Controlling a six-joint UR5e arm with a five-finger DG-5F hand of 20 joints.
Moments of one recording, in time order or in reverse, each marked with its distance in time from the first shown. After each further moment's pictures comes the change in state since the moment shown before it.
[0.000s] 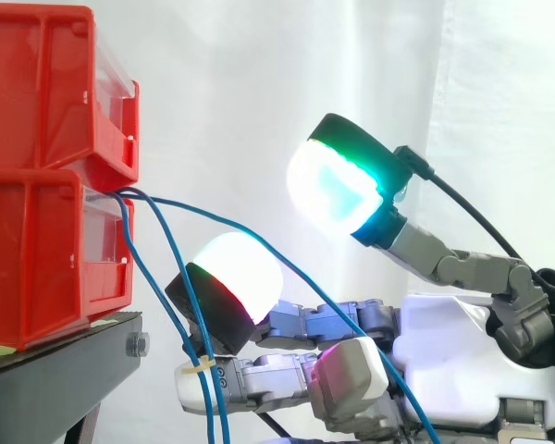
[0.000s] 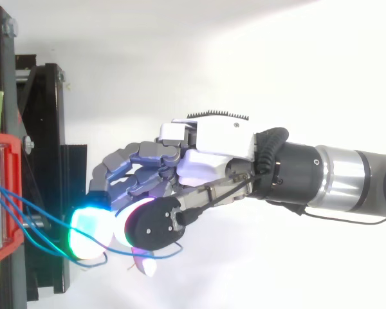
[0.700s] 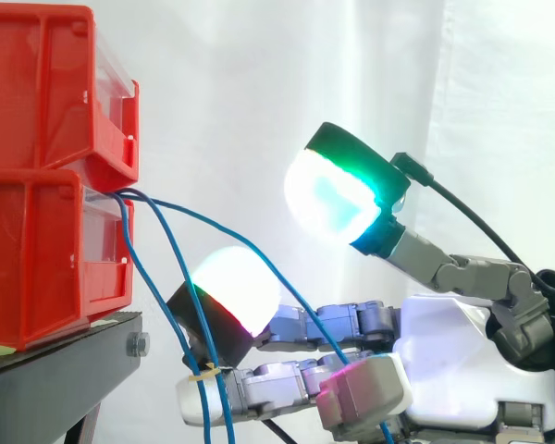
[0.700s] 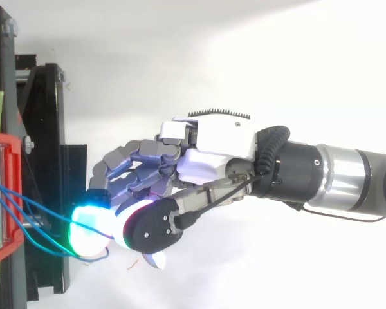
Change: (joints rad) arm -0.001 0.000 0.000 -0.003 0.010 -0.065
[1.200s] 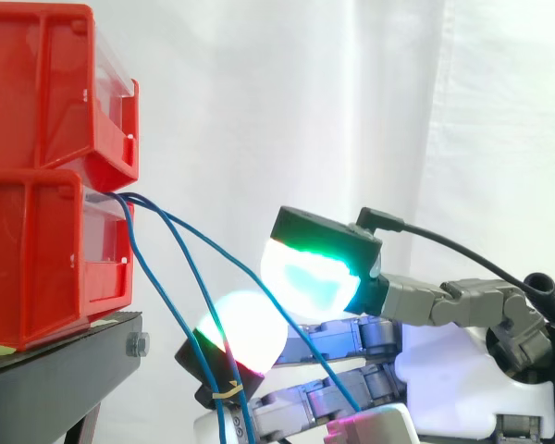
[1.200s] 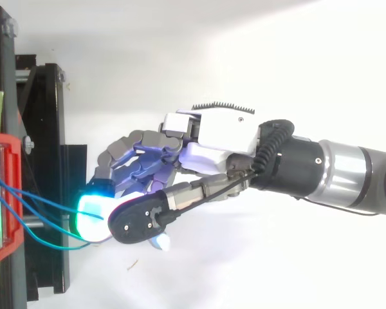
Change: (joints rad) arm -0.002 0.000 0.000 -0.029 0.038 -0.132
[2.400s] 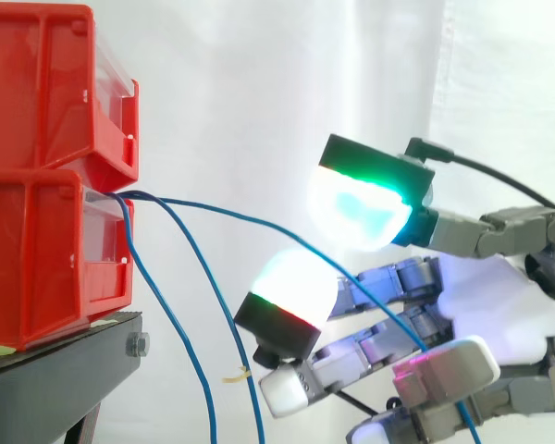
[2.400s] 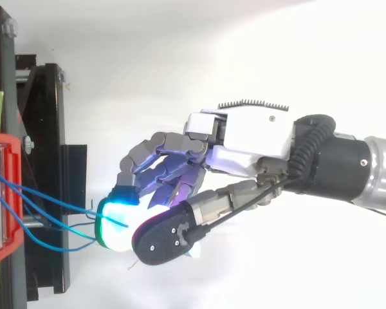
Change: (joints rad) arm 0.006 0.108 0.000 -0.235 -0.009 -0.046
